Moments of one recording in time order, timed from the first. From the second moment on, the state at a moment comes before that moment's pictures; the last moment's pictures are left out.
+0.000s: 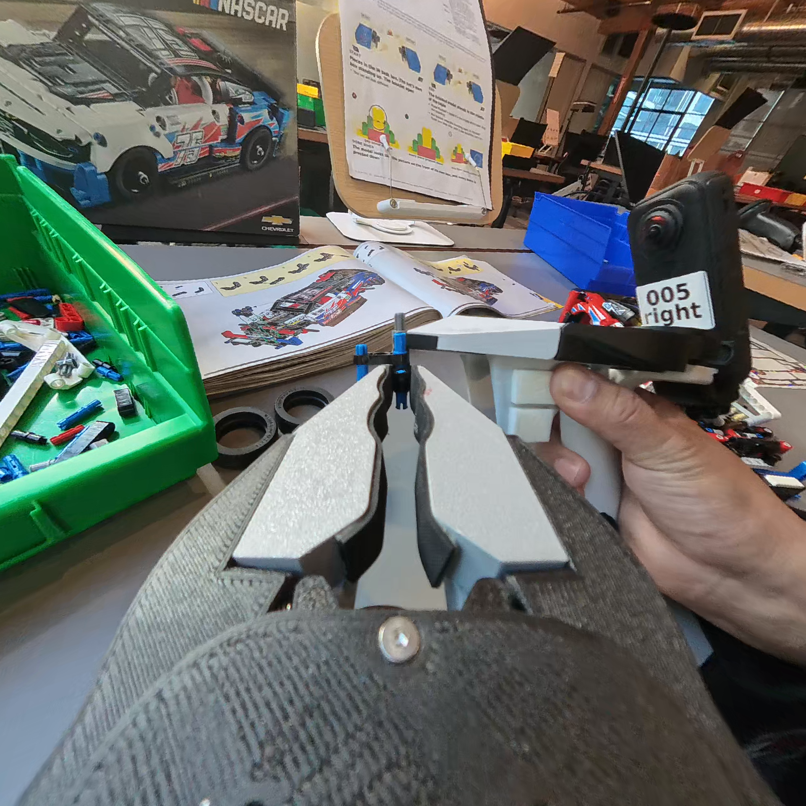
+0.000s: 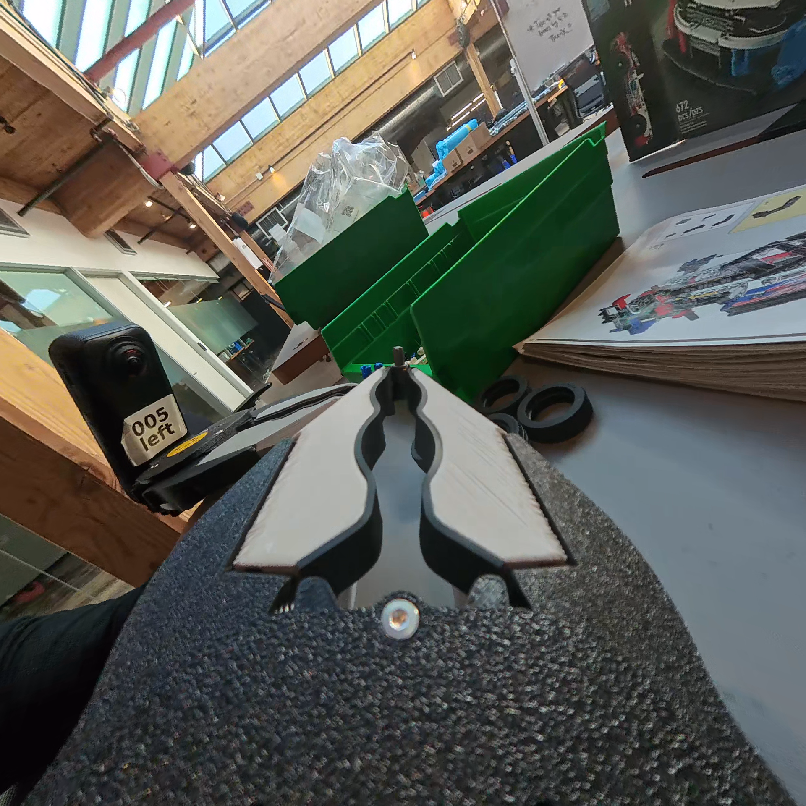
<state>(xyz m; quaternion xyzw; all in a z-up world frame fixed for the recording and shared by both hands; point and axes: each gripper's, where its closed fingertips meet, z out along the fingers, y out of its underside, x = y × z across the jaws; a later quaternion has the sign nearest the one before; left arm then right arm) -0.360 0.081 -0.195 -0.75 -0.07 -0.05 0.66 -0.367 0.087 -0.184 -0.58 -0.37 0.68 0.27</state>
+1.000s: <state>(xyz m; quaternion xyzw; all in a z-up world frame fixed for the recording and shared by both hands) -0.341 0.088 -0.202 -0.79 0.06 0.02 0.61 -0.345 0.079 -0.197 -0.56 -0.48 0.64 0.23</state>
